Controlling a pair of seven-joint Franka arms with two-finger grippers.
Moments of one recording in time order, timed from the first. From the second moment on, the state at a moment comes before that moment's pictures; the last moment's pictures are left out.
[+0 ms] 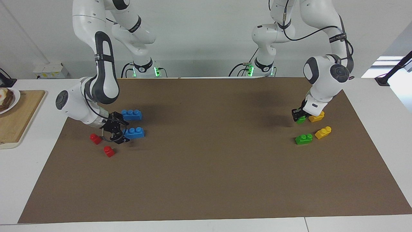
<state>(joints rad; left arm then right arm) -0.01 0.05 0.02 -2.17 0.01 2.13 -0.09 -0.20 0.28 0.07 -2.05 0.41 2.12 0.99</state>
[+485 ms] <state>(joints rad) -0.03 0.05 0.01 -2.15 0.01 2.12 -0.17 -0.22 0.30 0.07 -2.06 0.44 2.14 0.98</state>
